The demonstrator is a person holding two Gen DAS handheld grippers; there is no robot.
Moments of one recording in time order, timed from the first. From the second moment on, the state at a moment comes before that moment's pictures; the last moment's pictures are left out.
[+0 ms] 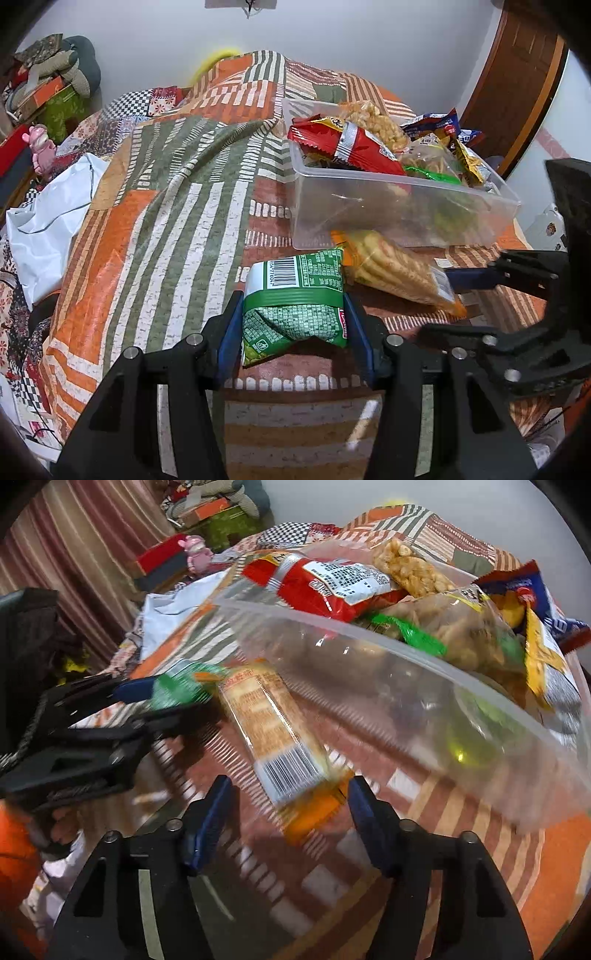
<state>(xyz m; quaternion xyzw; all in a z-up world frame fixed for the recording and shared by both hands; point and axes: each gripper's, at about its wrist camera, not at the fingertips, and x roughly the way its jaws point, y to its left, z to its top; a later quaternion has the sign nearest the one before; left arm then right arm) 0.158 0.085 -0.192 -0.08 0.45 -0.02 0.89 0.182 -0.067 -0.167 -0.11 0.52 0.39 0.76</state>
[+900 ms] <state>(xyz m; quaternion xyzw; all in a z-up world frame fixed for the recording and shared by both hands) 0.145 0.083 -0.172 -0.08 0.43 -0.02 0.90 0.175 -0.060 -0.156 -0.11 0.48 0.40 0.77</state>
